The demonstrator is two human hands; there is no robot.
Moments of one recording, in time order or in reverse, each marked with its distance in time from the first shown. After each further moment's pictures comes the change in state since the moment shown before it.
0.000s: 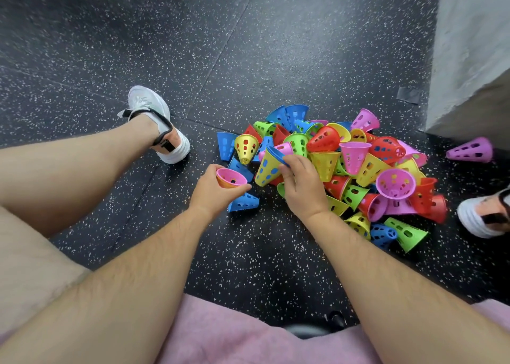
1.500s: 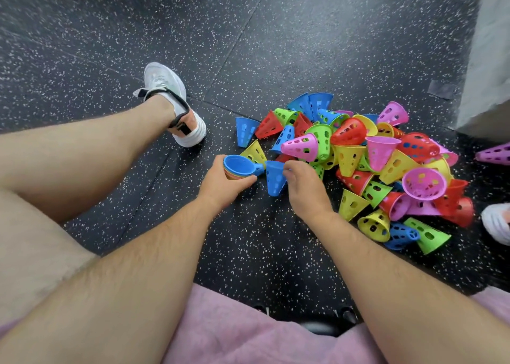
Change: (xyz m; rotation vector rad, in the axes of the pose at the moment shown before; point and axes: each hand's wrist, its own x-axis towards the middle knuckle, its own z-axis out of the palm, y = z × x) left_hand 0.002 -0.023 -0.012 -0.110 -0.001 -0.057; right_hand -0.009 -0.004 0.039 -0.106 -0.211 0.056
